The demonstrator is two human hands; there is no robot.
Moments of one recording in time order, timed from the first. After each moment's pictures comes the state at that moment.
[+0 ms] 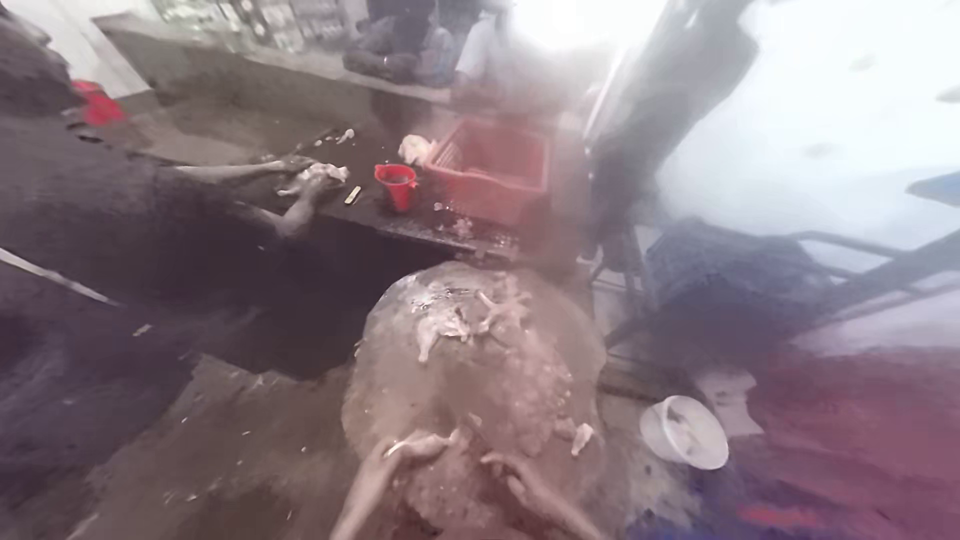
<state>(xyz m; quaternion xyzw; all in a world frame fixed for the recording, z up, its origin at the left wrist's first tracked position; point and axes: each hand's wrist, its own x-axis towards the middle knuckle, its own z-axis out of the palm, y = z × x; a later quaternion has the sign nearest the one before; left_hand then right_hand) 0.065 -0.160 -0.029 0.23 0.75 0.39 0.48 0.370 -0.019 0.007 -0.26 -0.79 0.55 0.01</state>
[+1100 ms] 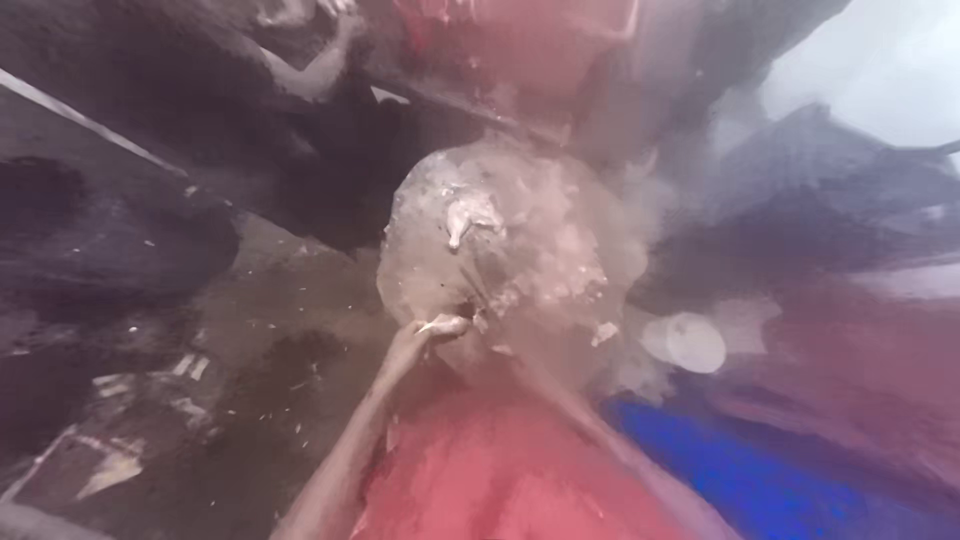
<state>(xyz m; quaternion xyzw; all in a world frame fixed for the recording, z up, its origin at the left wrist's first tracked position) 0.070 -0.179 -0.014 0.19 0.75 0.36 0.51 0.351 -0.062 0.022 -0.28 -0.79 0.54 0.04</state>
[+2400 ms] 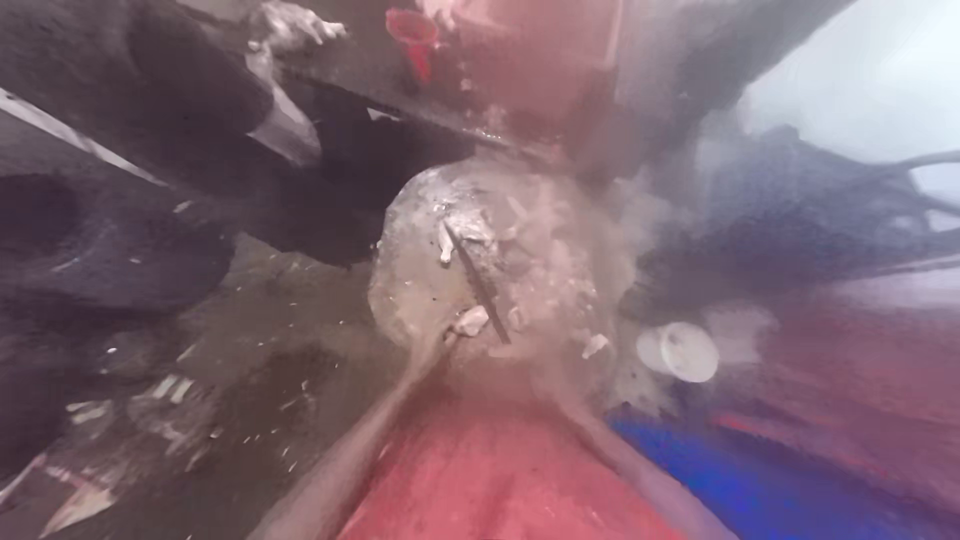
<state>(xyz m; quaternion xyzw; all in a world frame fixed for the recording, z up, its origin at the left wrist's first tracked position) 0.096 -0.124 -0.056 0.49 0.78 0.18 0.34 0.330 -0.045 0.080 -0.33 -0.78 0.52 0.09</state>
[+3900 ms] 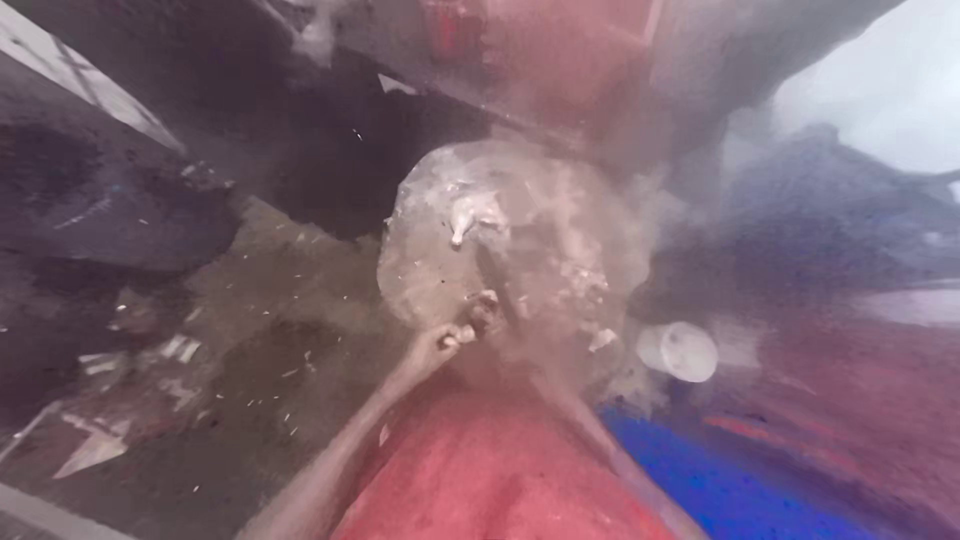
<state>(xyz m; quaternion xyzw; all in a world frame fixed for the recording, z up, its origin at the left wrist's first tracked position) 0.099 -0.171 -0.009 0.43 0.68 0.36 0.47 0.368 -0.058 0.040 -0.30 -0.75 0.58 0.12</state>
